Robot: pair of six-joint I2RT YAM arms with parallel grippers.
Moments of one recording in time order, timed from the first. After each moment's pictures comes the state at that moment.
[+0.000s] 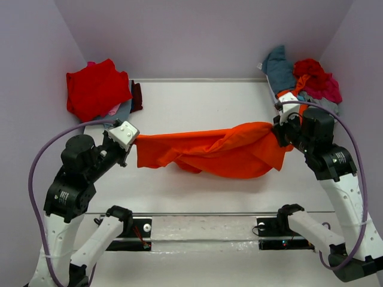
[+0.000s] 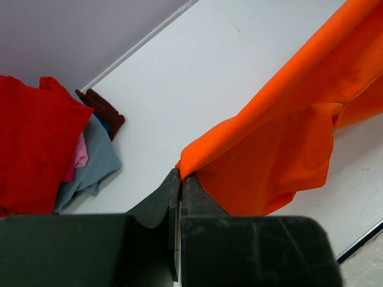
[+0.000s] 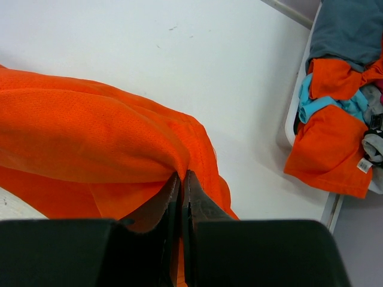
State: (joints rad) left arm -0.32 0.65 1.19 -0.84 0.22 0.37; right arm 0.27 0.87 1.20 -0.78 -0.05 -0.25
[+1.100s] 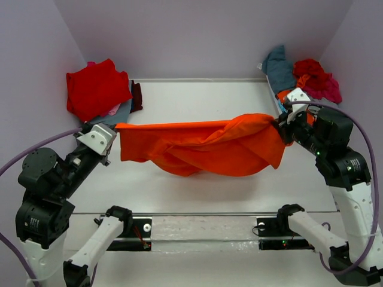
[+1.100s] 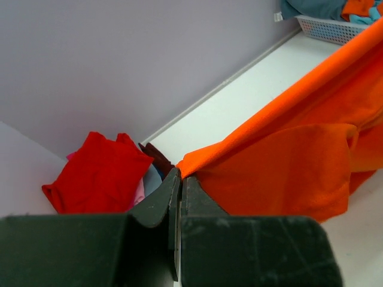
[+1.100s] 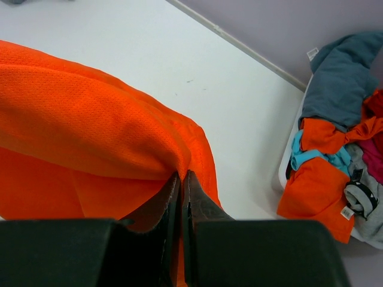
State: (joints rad) left arm -0.29 0.66 1.49 -0.86 0.23 0.41; right arm 0.27 0.84 1.33 -0.77 -0.18 -0.29
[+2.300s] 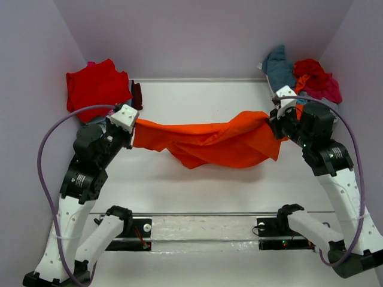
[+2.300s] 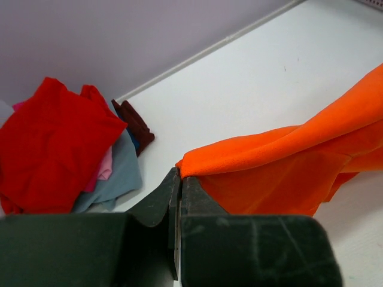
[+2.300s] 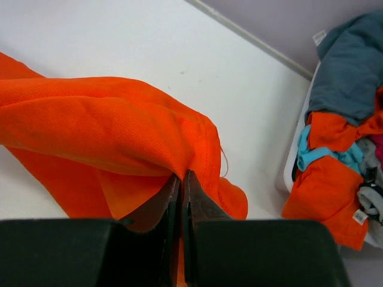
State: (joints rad) left arm -0.29 0.71 1.05 -0.51 0.10 0.29; right arm 0.27 0.91 1.19 -0.63 -0.18 -0.28
